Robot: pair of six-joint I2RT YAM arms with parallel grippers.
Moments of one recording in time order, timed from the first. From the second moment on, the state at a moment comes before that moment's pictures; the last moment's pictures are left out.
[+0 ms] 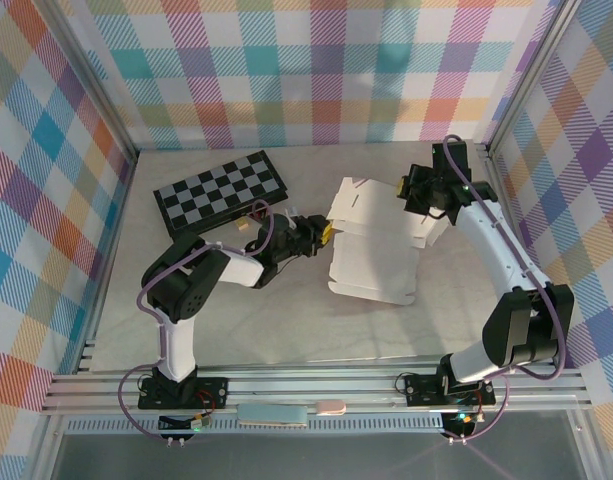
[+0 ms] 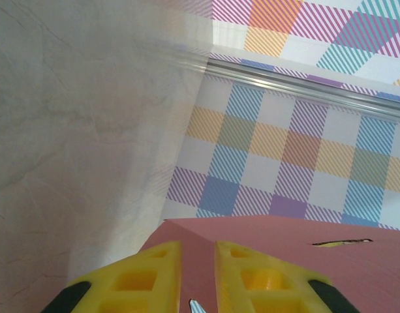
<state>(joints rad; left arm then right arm) -0.62 1.96 0.88 0.90 0.32 -1.70 0.16 1.49 1.34 -0.60 -0.23 1.94</state>
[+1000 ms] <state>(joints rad) -0.71 1.97 0.96 0.92 0.24 -1.70 0.12 1.55 1.44 -0.59 -0.21 1.95</state>
